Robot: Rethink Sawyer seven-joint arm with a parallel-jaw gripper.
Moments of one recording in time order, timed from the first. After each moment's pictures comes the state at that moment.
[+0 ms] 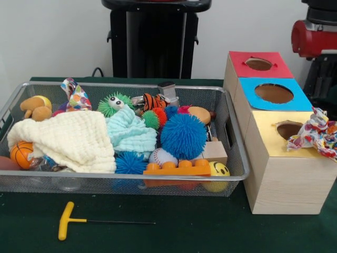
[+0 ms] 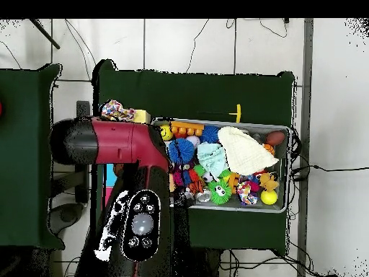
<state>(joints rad) 0.18 -0.61 -0.17 1.39 0.20 0.63 1.67</state>
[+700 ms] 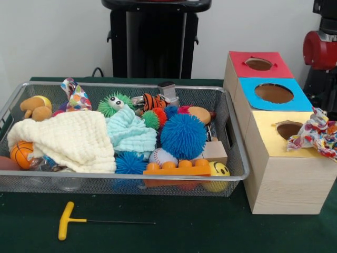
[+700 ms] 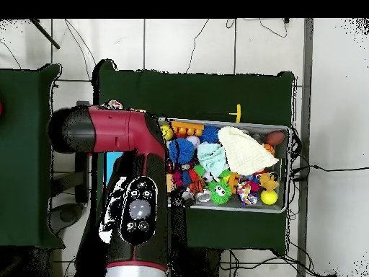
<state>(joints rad) 0.18 -0.55 -0.17 1.29 0.20 0.63 1.67</state>
